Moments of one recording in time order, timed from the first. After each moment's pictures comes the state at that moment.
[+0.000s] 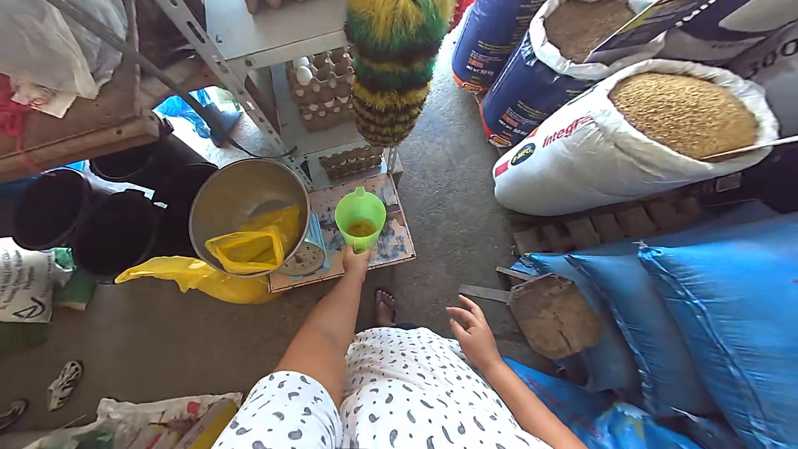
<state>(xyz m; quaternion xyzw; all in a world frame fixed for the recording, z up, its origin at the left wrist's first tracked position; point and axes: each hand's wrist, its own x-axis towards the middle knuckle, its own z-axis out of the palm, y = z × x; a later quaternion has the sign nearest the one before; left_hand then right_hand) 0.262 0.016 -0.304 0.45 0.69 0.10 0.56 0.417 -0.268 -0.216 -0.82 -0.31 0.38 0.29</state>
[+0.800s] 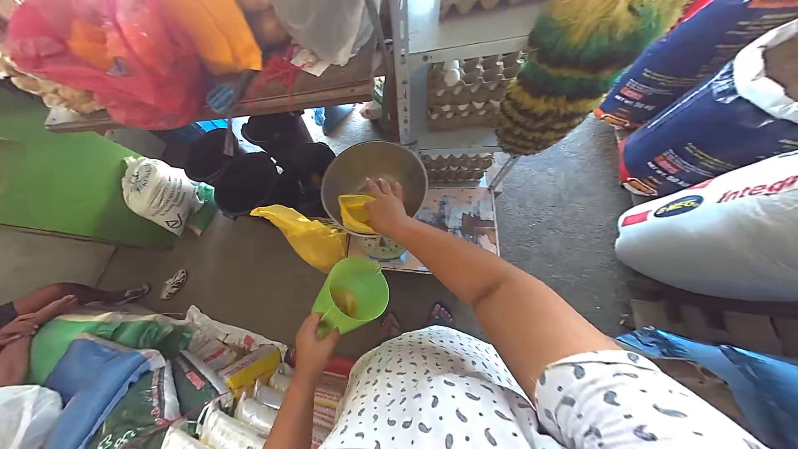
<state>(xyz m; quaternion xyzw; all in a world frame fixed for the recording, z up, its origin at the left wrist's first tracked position) -0.092 -0.143 -0.115 0.59 0.71 0.23 0.32 0.162 0.112 -0.099 -0.58 -0.78 0.24 0.04</state>
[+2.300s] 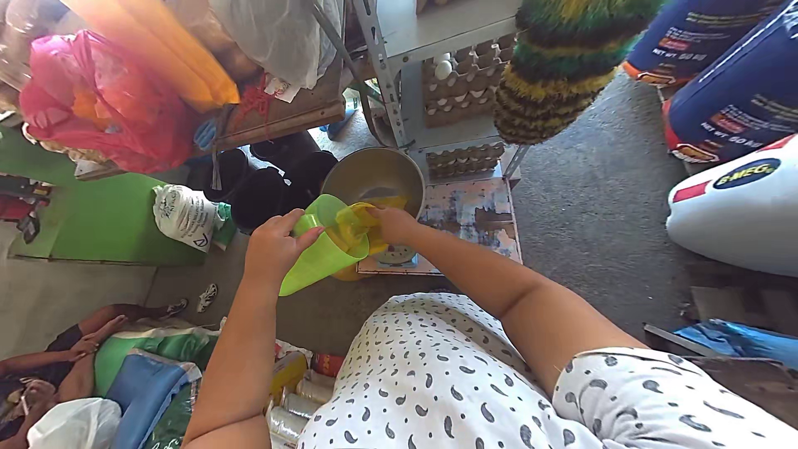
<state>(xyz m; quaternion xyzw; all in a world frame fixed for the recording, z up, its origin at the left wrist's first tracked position) -0.033 0.074 0.048 0.83 0.54 0.11 0.00 0.207 0.114 -0.121 -0.52 -0.74 0.41 0.12</state>
